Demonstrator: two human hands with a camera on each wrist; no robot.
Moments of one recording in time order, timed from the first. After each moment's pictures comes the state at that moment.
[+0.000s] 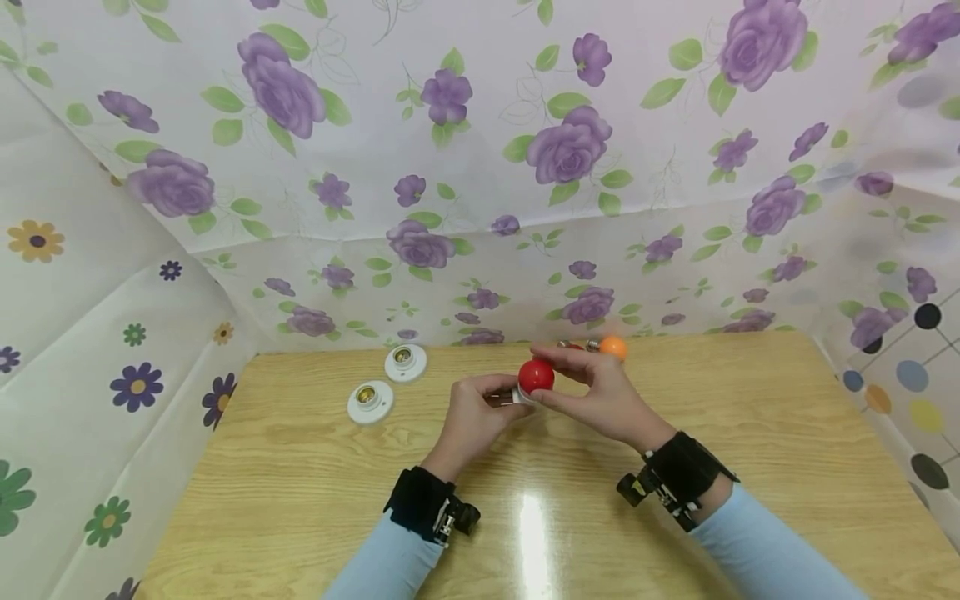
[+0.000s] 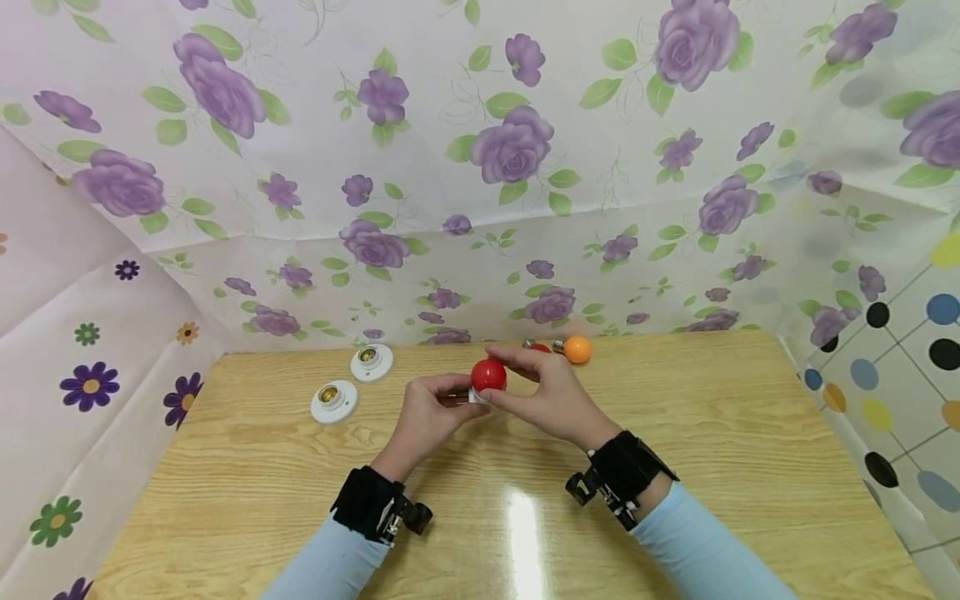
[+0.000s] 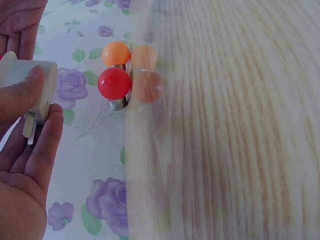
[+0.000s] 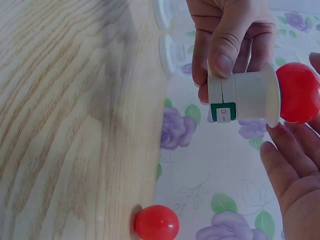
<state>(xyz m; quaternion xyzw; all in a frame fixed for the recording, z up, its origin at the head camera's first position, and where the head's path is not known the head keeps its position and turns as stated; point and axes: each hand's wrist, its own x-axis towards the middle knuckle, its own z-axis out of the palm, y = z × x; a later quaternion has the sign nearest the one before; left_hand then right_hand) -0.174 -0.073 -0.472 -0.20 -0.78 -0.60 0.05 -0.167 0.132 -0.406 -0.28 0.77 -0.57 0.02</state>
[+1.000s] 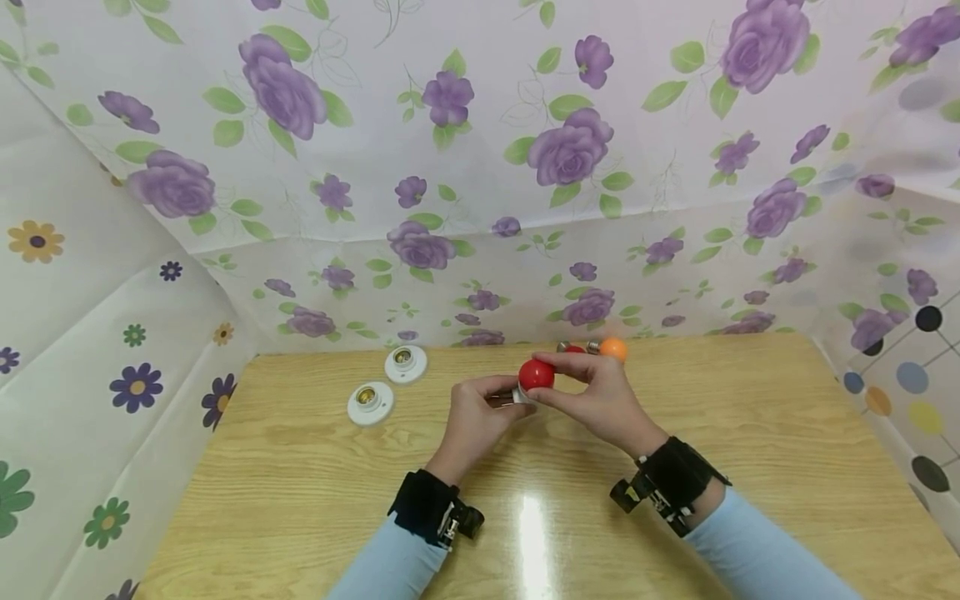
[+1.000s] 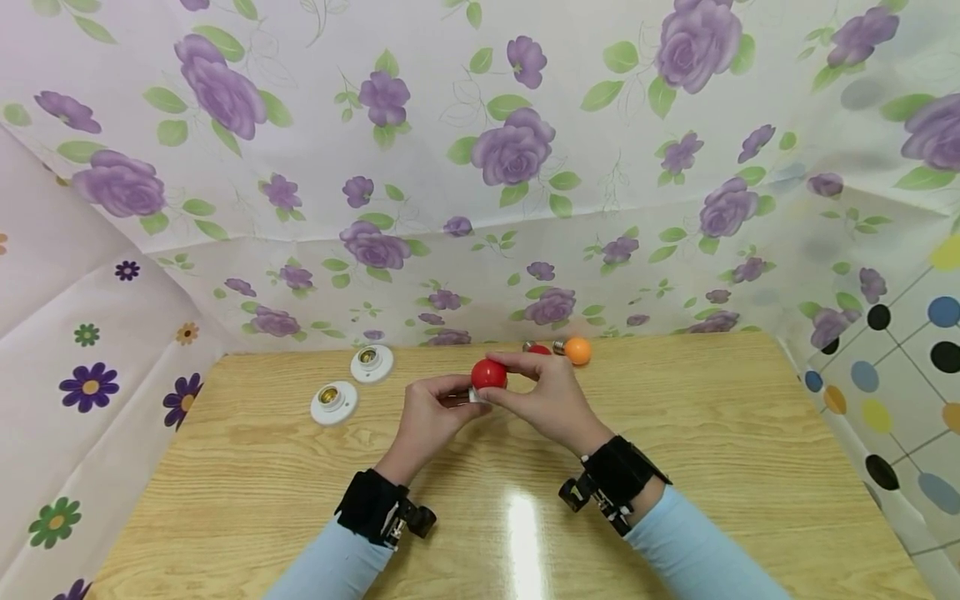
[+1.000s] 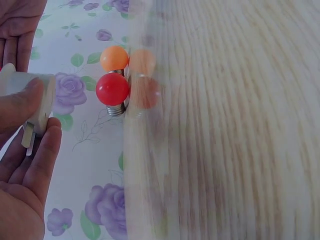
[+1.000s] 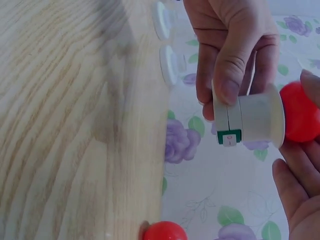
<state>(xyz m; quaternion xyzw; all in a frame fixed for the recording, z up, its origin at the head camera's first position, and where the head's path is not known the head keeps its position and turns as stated) -0.172 -0.069 -0.473 -0.20 -0.78 -0.59 0.08 -0.169 0.126 -0.419 -0.24 0.78 -0.57 -0.03</state>
